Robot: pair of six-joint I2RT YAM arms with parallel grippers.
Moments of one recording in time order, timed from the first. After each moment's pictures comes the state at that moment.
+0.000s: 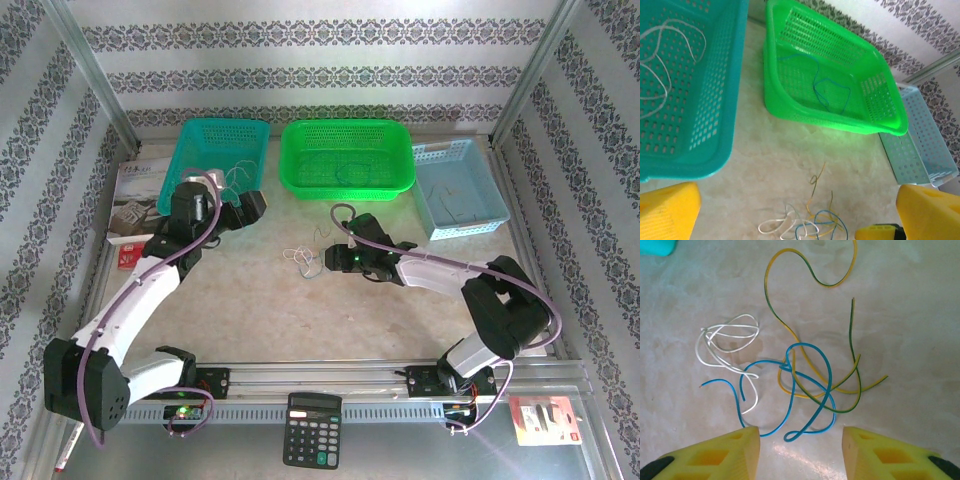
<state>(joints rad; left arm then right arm) -0.24 1.14 0.86 -0.20 0.20 -0.58 0.63 1.56 0.79 -0.10 -0.16 0.60</state>
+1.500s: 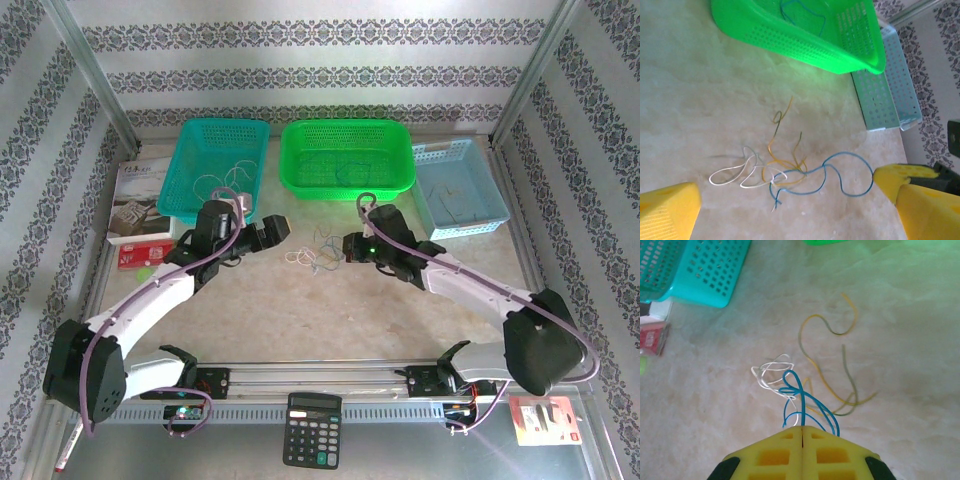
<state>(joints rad) -0.38 1.19 0.73 -0.09 0.32 -0.72 0.57 1.31 0.77 -0.18 -0.17 0.60</state>
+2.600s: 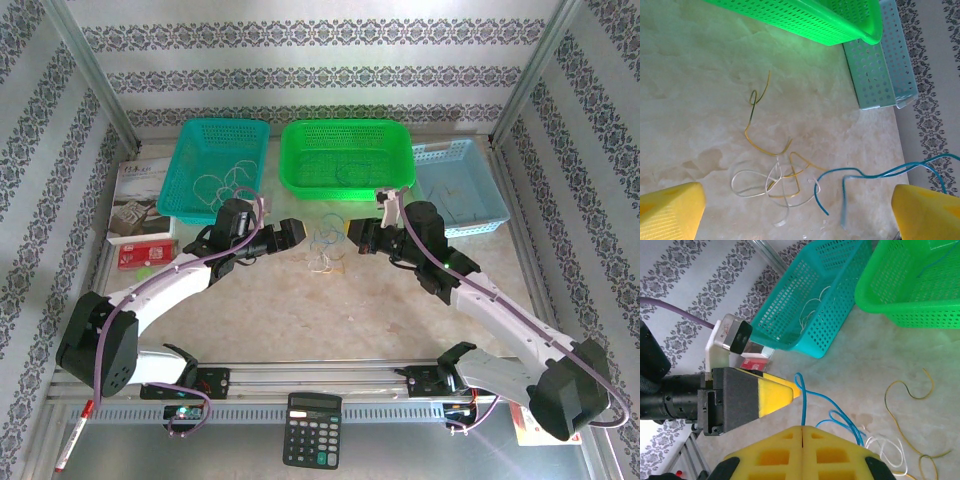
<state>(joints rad) -0.45 1.33 0.77 -0.02 0.37 -0.75 0.52 1.06 0.74 -0.01 -0.38 0.60</state>
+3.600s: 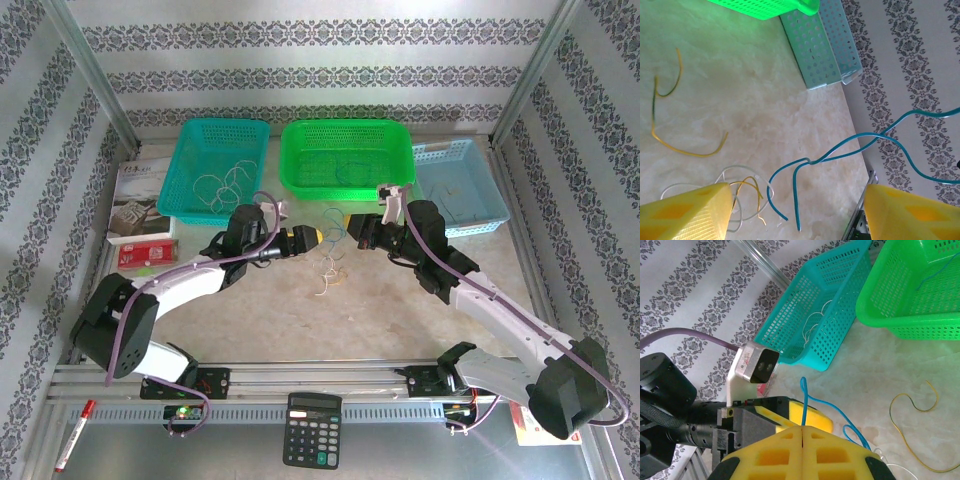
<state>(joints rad) -0.51 1.45 0.71 0.32 0.54 -0.82 0.52 1.07 0.74 0.04 -0.36 0.65</state>
